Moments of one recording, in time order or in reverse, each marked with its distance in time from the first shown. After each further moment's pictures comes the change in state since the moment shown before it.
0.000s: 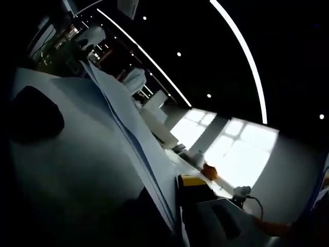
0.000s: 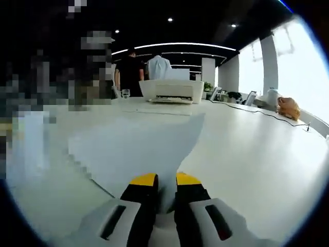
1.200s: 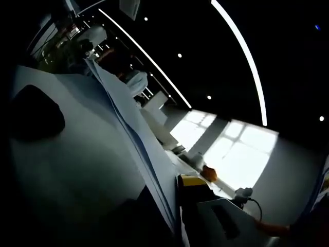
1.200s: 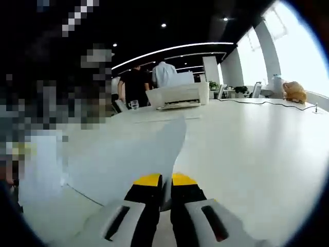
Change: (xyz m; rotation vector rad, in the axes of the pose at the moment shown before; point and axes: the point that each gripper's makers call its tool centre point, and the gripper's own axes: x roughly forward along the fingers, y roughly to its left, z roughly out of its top) left arm 0.000 -0.001 0.000 -0.011 -0.011 -0.001; right arm -0.014 0.020 0.011 0.132 -0.060 0.117
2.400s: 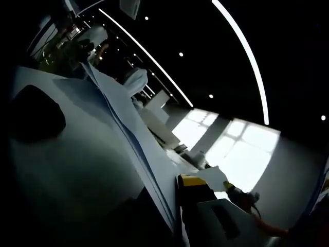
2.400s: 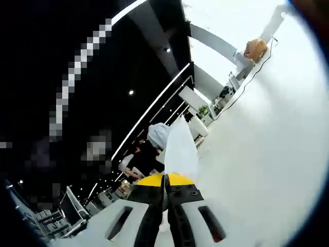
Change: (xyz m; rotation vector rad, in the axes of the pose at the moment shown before) left arm -0.001 0.003 -0.001 0.003 0.010 0.018; right arm -0.036 0.017 0.077 0.646 -0.485 0.125
